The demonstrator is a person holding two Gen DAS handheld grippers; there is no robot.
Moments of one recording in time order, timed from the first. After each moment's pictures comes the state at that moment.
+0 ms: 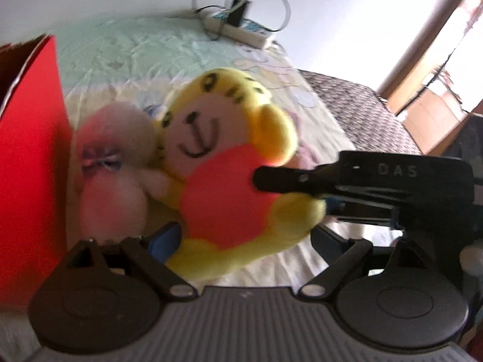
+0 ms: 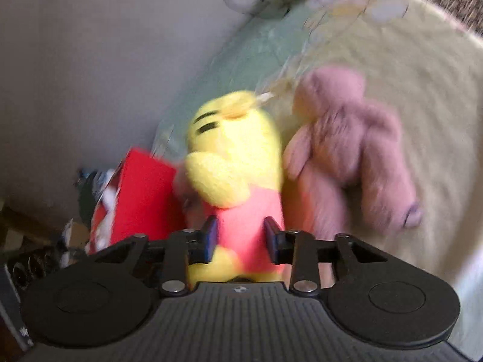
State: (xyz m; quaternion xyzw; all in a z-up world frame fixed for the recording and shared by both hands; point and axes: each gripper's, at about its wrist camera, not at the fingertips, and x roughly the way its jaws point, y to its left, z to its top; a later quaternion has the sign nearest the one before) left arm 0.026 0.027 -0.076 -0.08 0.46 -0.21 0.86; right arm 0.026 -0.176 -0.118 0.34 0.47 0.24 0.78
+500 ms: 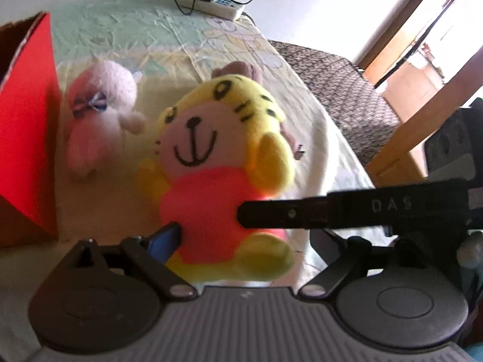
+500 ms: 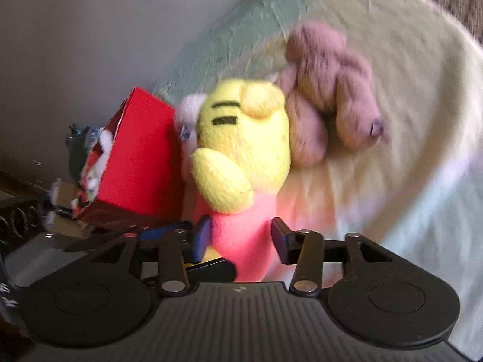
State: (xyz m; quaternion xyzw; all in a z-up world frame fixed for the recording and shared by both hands) left arm -0.025 0.020 -0.073 -0.06 0.50 -0.24 0.83; right arm -0.013 -0.180 -0.117 0.26 0.47 0.23 0.81
